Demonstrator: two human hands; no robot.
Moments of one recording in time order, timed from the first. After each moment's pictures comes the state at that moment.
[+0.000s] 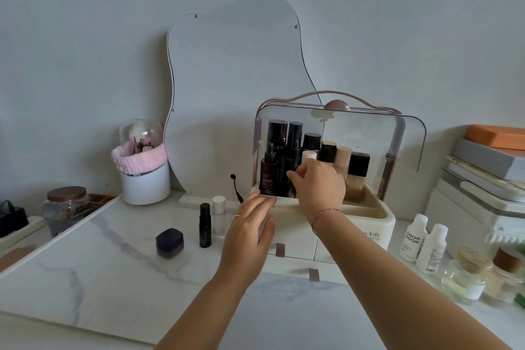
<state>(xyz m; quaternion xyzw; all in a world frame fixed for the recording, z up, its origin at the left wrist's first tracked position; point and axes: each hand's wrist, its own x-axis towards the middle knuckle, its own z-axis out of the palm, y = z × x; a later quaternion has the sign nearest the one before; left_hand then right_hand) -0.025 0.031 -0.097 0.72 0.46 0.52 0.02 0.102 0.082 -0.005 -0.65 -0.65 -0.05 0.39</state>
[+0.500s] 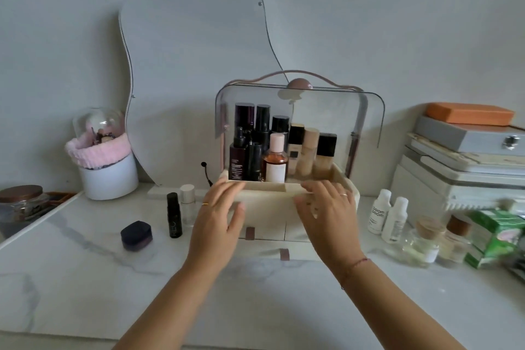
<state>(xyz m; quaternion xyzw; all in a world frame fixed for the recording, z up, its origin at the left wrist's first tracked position) -0.024 0.032 -0.100 0.72 0.48 0.50 0.00 0.173 0.020 -0.072 -0.55 -0.69 -0.14 0.45</state>
